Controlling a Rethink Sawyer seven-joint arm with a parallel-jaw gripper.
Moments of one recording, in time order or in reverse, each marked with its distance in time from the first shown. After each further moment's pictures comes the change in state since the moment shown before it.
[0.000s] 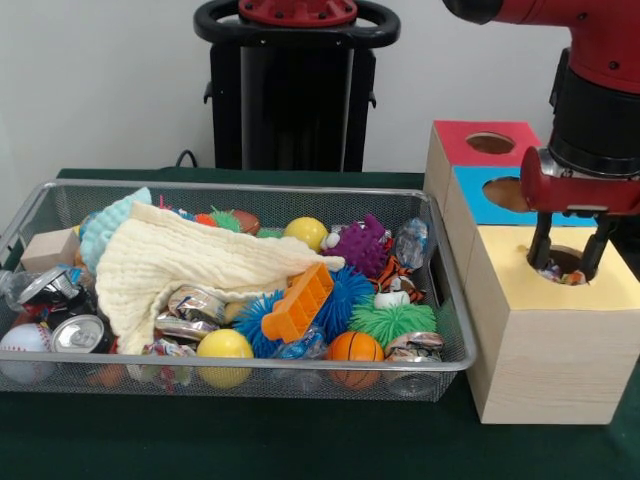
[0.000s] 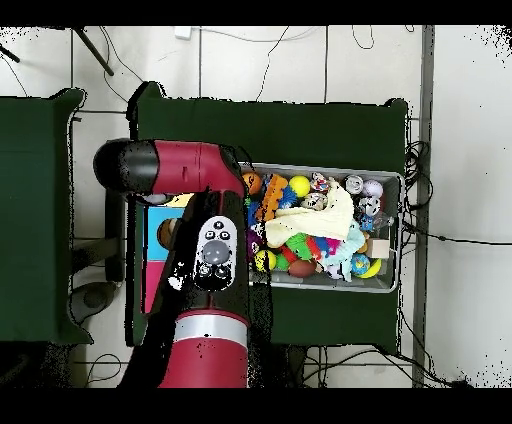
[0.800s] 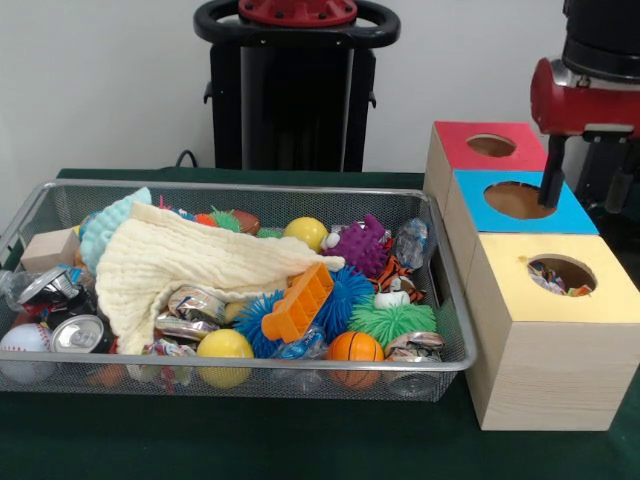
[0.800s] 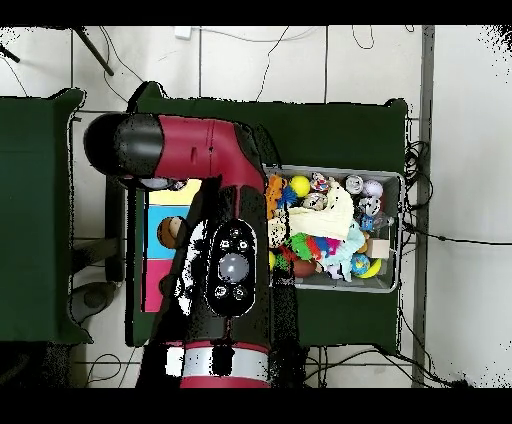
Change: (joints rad) arm -0.036 -0.105 -0.006 -0.052 0.003 0.108 0.000
